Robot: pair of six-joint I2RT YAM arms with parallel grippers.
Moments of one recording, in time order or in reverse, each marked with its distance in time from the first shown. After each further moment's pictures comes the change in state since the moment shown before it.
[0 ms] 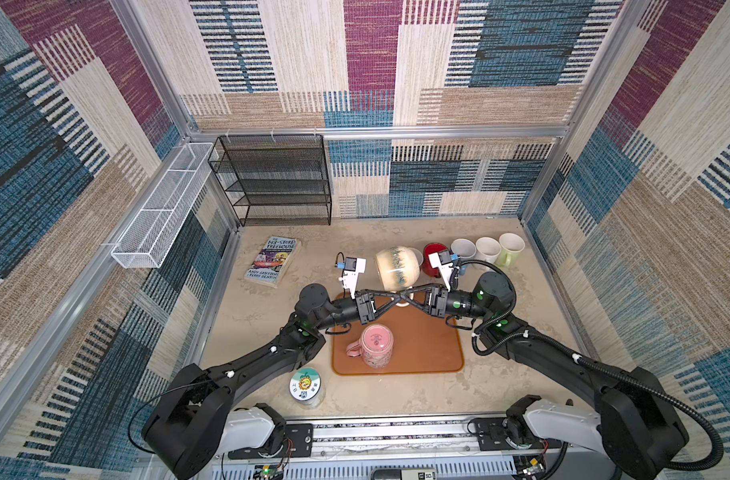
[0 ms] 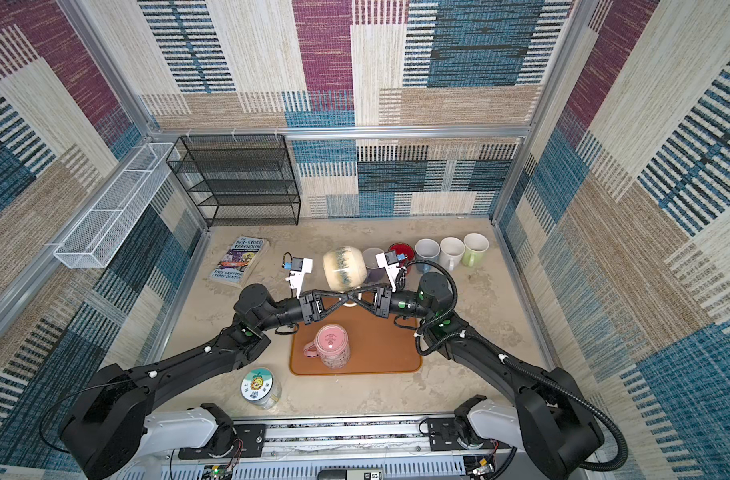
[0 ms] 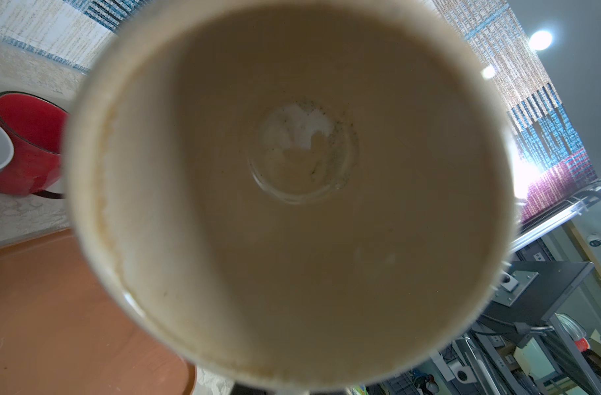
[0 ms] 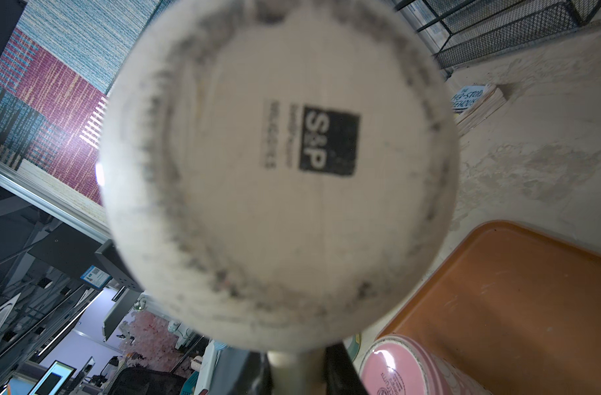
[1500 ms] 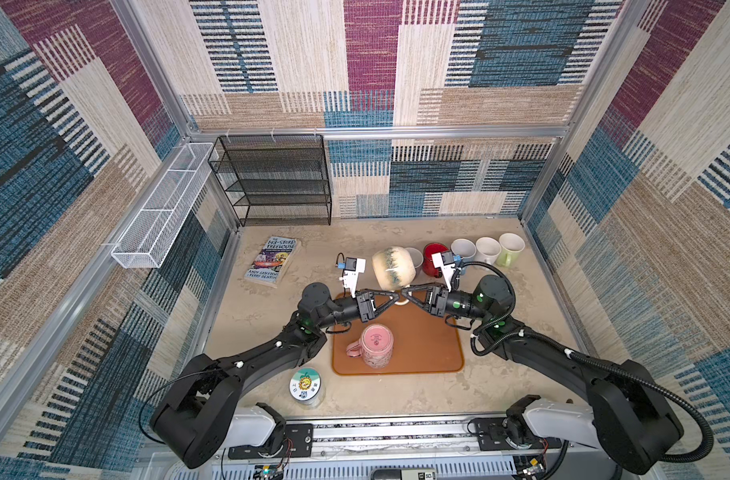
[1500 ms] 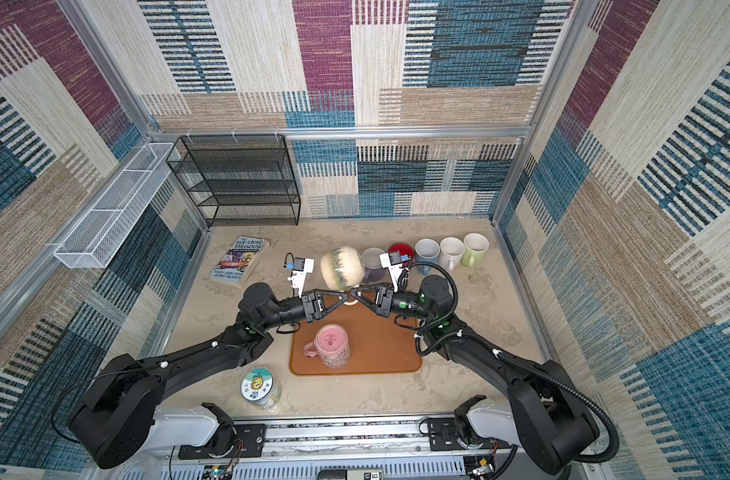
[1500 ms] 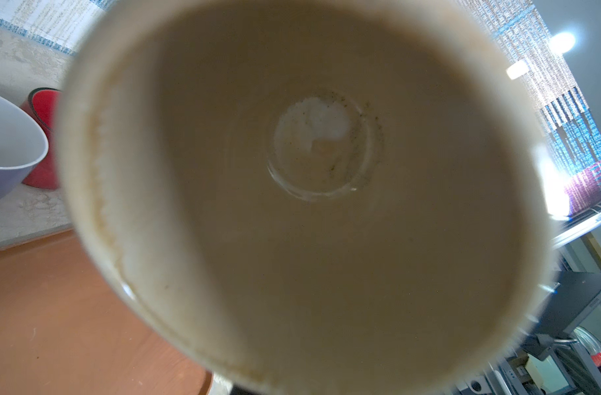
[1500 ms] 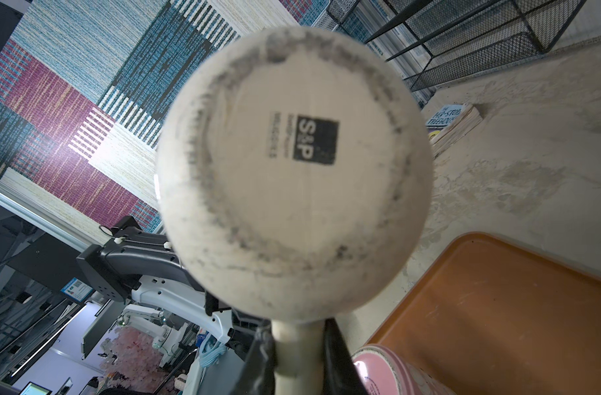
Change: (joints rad) left arm 0.009 0.062 0.006 0.027 0.003 0.002; right arm -0.005 0.048 -0.036 0.119 0.033 0.007
